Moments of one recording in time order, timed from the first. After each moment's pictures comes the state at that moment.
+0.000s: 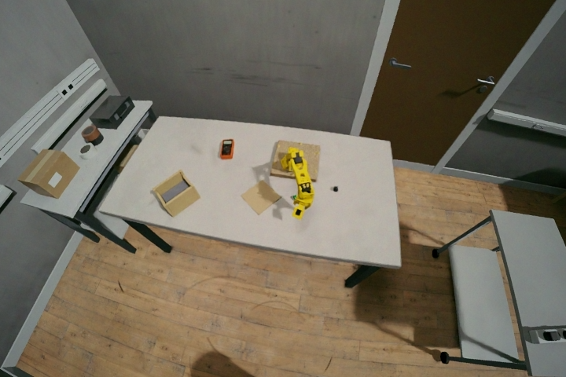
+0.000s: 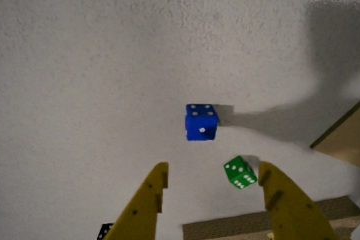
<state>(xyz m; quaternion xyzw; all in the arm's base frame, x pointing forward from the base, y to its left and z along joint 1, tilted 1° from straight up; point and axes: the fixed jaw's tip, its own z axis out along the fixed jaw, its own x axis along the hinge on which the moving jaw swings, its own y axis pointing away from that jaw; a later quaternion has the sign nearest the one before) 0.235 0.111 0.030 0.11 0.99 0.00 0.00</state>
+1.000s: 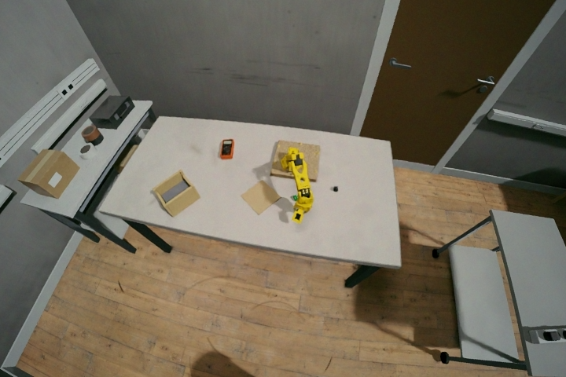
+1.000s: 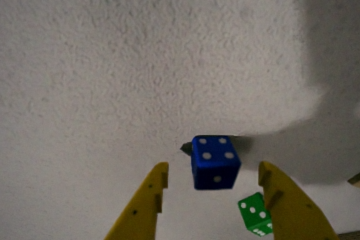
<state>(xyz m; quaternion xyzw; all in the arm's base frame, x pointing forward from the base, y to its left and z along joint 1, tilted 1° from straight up) 0.237 0.112 -0.006 0.11 0.99 0.00 0.01</state>
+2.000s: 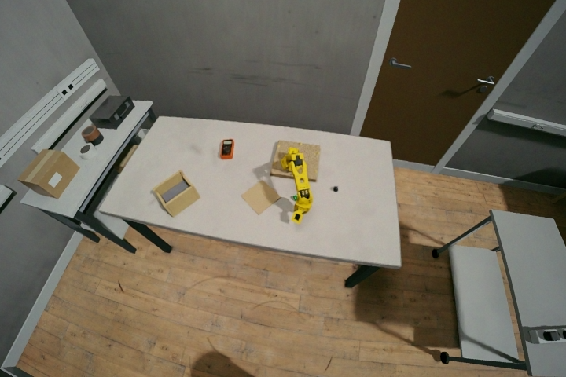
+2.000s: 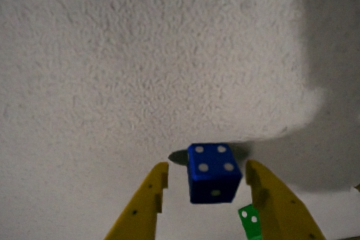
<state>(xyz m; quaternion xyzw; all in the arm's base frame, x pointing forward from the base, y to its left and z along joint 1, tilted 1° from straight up) 0.236 0.109 -0.013 0.12 0.99 0.00 0.00</state>
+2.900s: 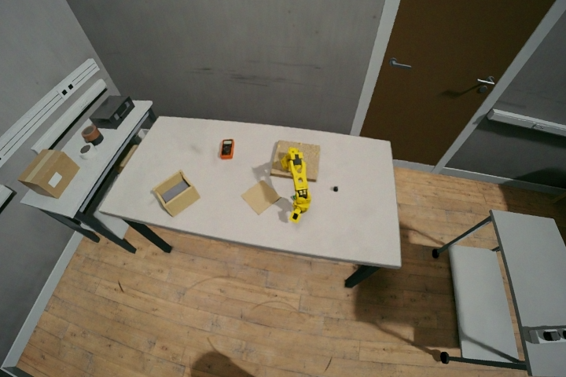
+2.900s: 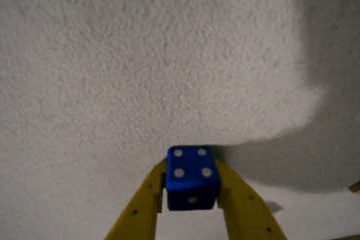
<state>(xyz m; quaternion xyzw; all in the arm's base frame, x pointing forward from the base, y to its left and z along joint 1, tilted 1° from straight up) 0.232 0.101 -0.017 0.12 0.99 0.00 0.00</state>
